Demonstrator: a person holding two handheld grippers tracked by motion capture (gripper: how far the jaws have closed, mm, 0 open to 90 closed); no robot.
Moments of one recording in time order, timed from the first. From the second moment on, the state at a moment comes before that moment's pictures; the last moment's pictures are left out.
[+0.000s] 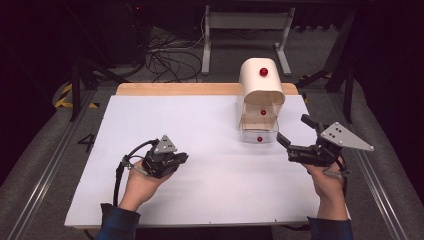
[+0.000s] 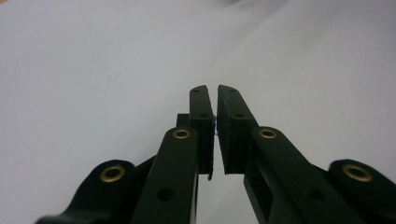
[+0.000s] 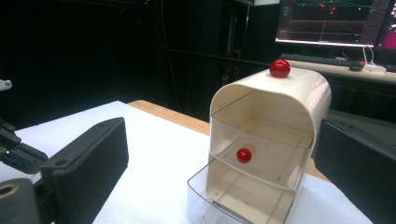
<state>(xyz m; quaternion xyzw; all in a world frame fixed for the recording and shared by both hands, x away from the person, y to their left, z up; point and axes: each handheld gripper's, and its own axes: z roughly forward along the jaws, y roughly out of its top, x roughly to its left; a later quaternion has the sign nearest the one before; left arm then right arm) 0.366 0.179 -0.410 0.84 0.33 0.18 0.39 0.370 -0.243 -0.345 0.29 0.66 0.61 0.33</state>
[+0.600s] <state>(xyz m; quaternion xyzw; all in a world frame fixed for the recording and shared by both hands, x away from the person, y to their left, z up) 0.369 0.171 -0.398 0.82 0.32 0.19 0.43 0.370 -0.243 -0.346 0.29 0.66 0.61 0.33</state>
